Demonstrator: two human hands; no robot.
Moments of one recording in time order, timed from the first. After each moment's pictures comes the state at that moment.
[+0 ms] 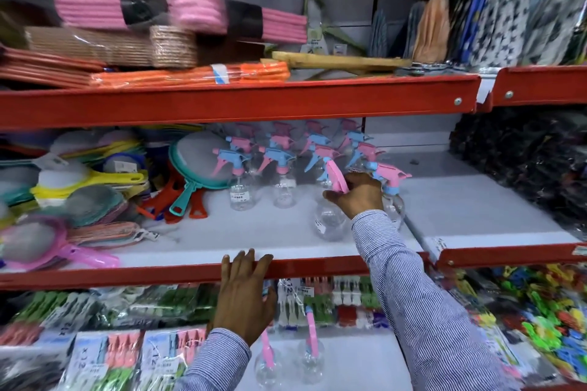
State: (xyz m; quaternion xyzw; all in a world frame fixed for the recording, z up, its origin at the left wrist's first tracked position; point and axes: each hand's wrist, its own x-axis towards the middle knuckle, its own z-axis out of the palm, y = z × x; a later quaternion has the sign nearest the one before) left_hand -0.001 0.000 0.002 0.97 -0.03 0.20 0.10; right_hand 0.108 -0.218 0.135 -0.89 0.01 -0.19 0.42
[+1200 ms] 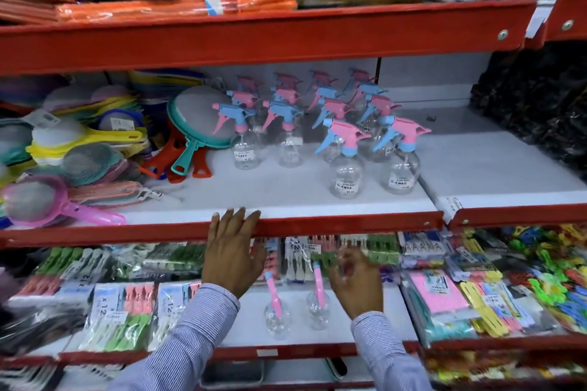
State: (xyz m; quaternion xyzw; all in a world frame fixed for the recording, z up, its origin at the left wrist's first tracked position) left_hand 0.000 0.031 -0.001 0.97 -0.02 0.21 0.09; right_hand 0.003 -0.203 -0.067 -0.89 0.04 -0.14 0.44
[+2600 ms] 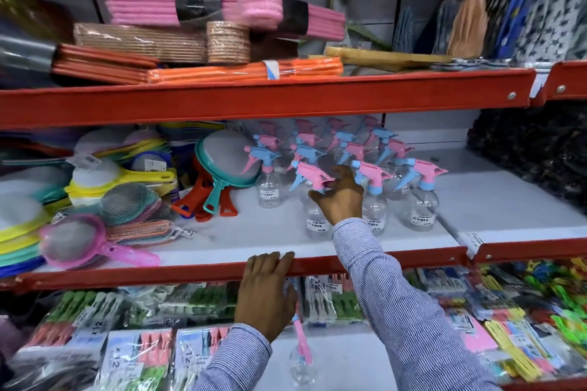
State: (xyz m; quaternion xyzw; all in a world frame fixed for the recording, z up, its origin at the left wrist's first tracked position) left_hand -0.007 0.046 0.009 0.96 -0.08 0.22 0.12; right_hand 0.117 -0.106 0.107 -0.80 0.01 -0.24 0.55
